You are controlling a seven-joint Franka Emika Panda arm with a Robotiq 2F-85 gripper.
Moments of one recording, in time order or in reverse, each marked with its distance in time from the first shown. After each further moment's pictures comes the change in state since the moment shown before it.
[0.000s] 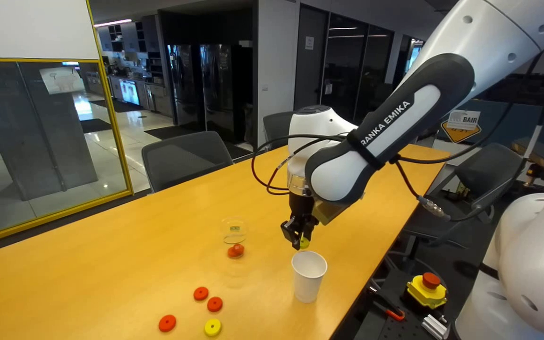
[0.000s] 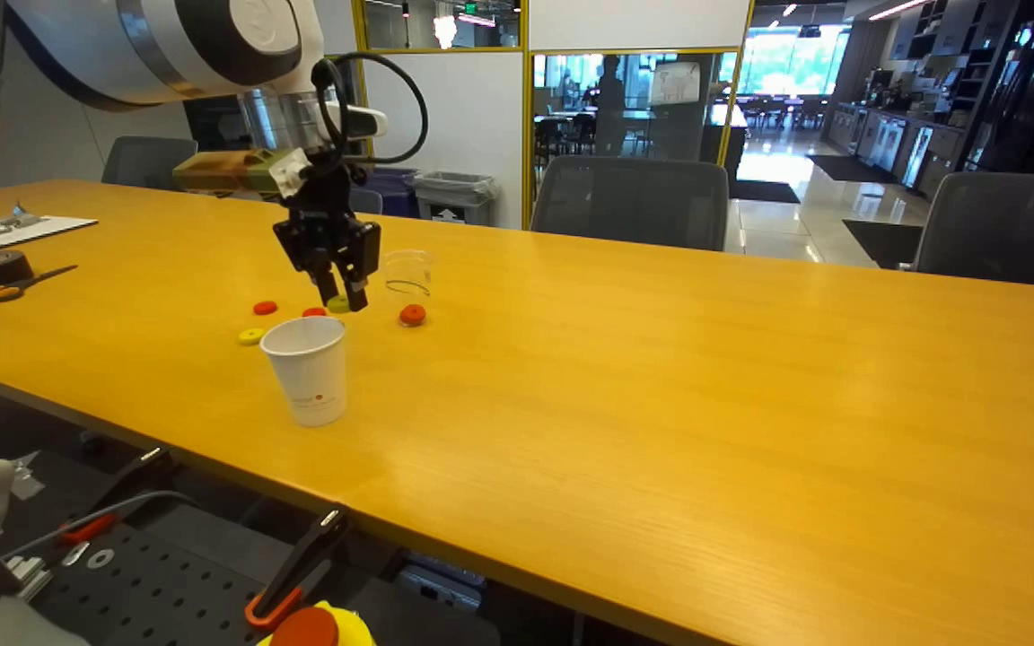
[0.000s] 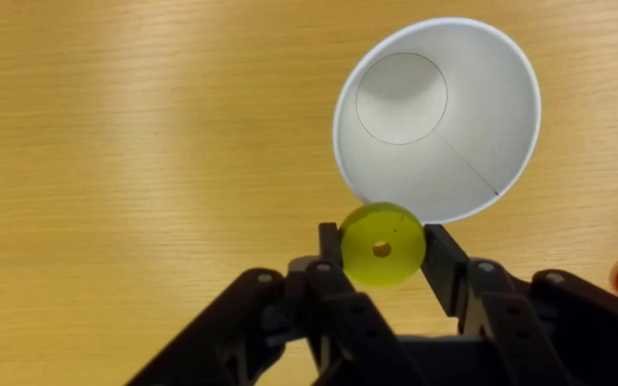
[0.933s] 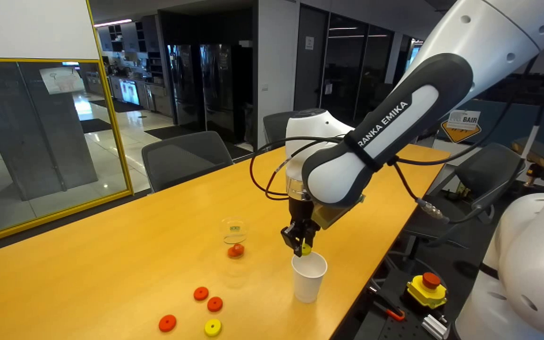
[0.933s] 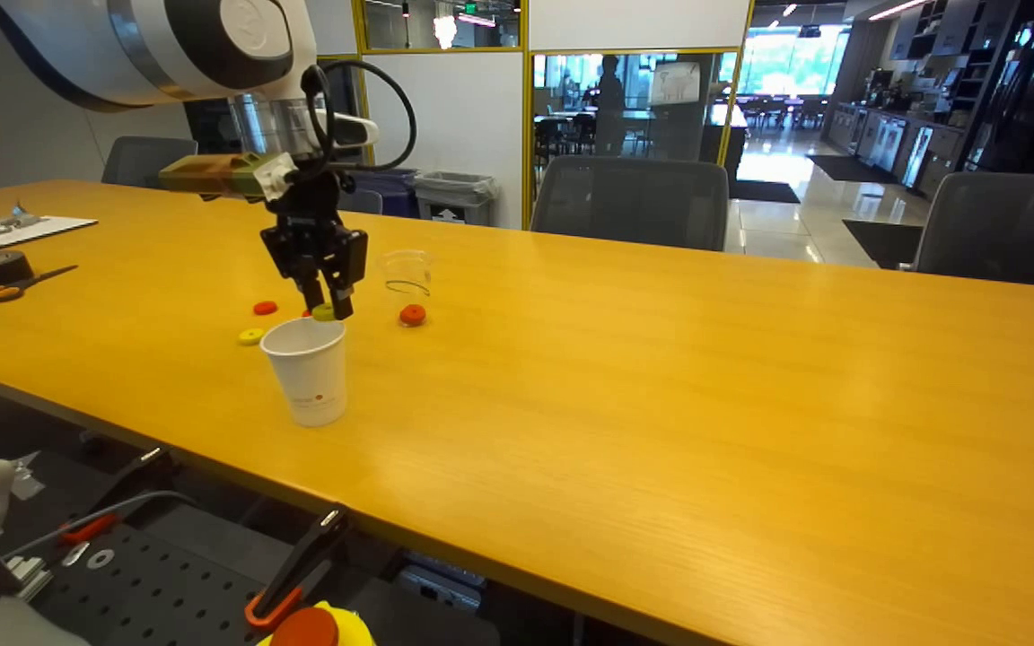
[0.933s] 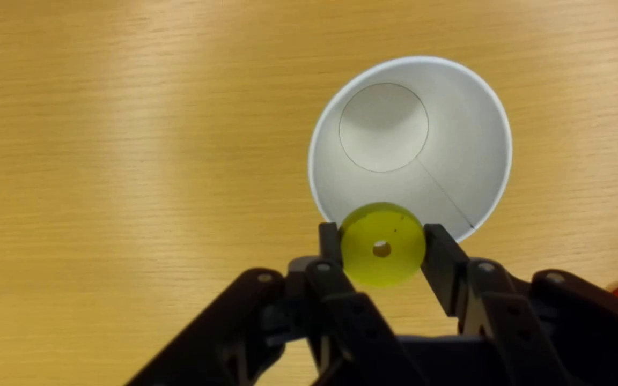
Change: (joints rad) arm -0.001 0.005 0.032 -0.001 0.040 -0.042 -0.001
